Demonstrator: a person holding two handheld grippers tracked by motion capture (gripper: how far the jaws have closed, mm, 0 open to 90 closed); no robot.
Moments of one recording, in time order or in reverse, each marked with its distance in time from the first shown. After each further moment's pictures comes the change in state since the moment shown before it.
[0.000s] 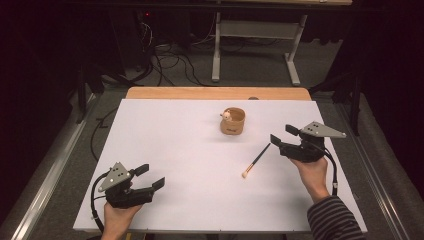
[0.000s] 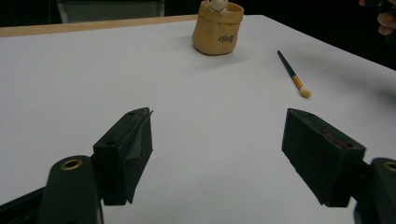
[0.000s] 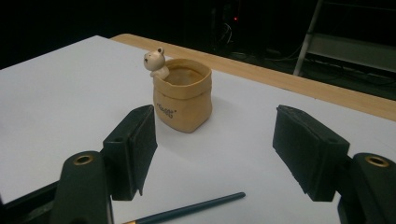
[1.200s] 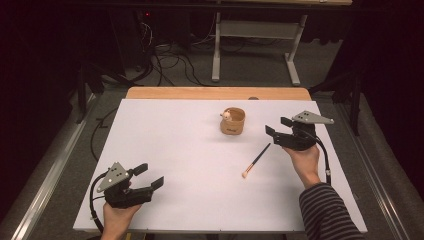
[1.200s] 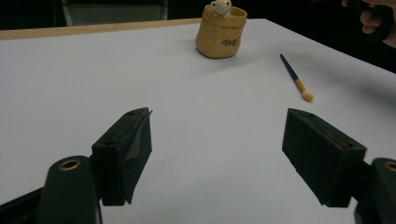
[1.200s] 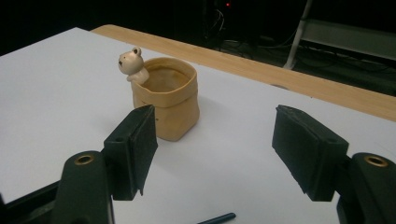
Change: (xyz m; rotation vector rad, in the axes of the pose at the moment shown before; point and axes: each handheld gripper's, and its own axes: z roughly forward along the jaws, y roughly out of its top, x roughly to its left) left arm 0.001 0.000 -0.002 -0.013 0.013 -0.007; right arm -0.009 0.015 0.032 0.058 -0.037 0.021
